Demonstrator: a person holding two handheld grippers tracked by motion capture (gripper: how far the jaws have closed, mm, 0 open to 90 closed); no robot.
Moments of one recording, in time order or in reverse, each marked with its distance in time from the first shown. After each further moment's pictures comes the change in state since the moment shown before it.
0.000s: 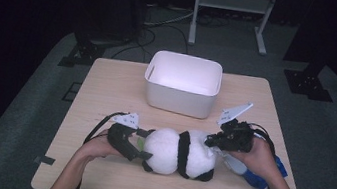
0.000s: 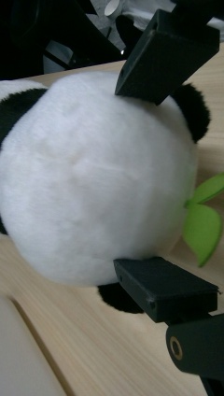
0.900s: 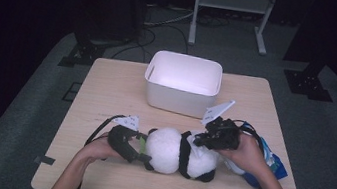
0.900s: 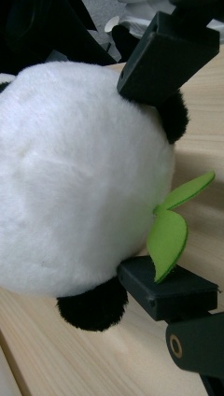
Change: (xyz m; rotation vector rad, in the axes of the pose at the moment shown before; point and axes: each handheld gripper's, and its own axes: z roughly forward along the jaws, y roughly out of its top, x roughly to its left) left arm 0.005 -0.010 0.008 0.013 -0.035 -0.034; right arm 0.021 0.034 0.017 0.056 0.003 -0.095
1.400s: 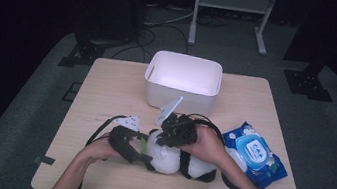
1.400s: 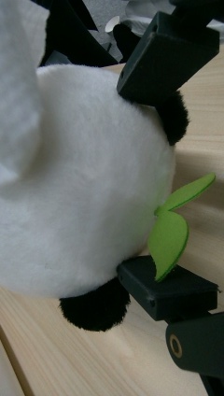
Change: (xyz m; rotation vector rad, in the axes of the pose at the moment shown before) left arm -0.001 0.000 0.002 -0.013 -0.004 0.002; right arm 0.030 0.077 0.063 0.046 0.091 -0.162
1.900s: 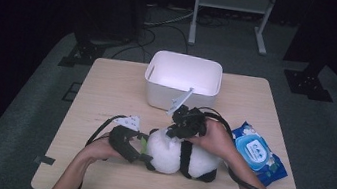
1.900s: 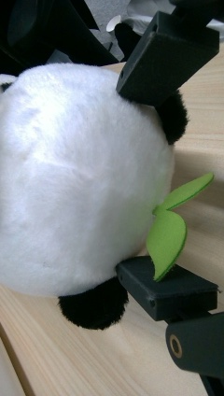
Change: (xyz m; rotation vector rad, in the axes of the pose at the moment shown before) left arm 0.001 0.000 0.000 -0.001 0.004 -0.003; right arm -0.027 -0.019 -0.015 0.017 -0.049 0.092
